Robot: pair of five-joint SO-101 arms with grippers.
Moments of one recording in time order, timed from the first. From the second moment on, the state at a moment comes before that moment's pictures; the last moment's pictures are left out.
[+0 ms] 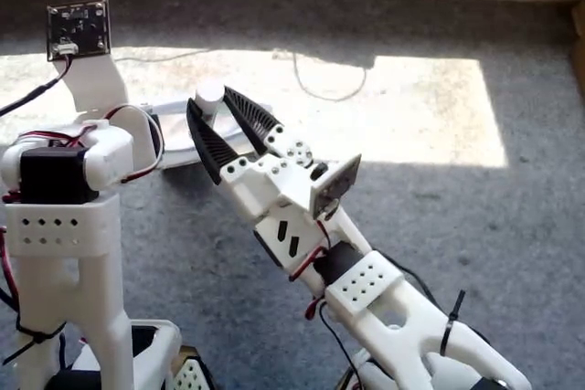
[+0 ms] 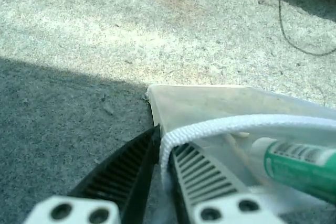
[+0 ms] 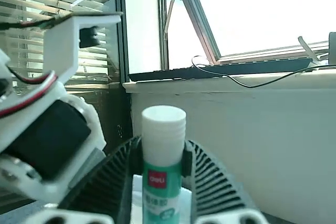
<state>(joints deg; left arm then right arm) -6.4 -33.1 5.6 87.6 14.9 -43.3 -38.7 64.5 -41.5 -3.1</state>
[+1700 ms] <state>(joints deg) -6.3 -33.3 6.8 87.6 14.0 -47.6 -61.3 66.1 -4.7 -8.1</state>
